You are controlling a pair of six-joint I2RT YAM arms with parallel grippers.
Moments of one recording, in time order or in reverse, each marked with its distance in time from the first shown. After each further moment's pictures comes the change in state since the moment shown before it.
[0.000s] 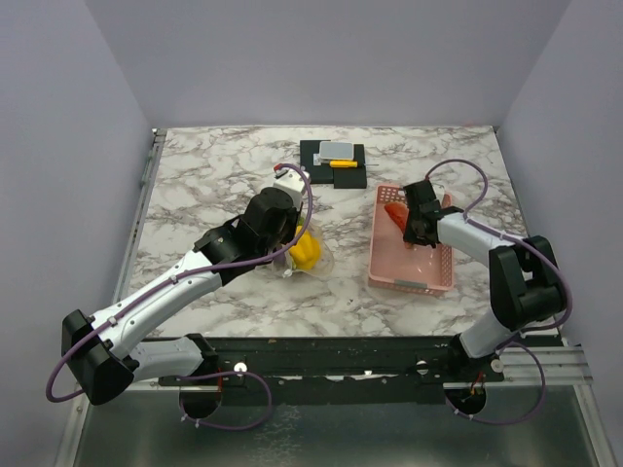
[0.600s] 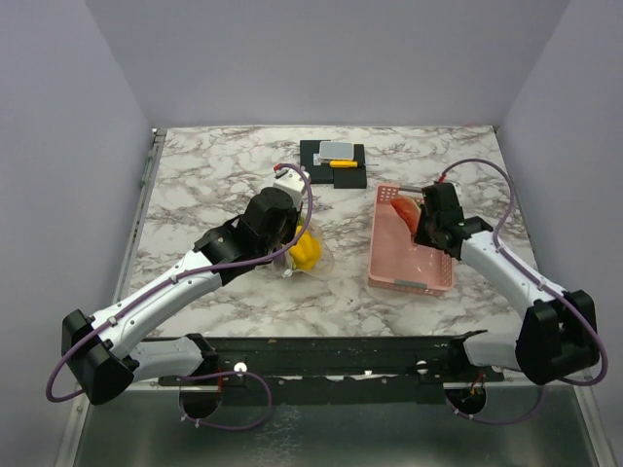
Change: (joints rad) left arm 0.000 0.000 0.000 0.000 0.000 0.000; right arm 0.000 -0.288 -0.058 -0.105 -0.045 -0.019
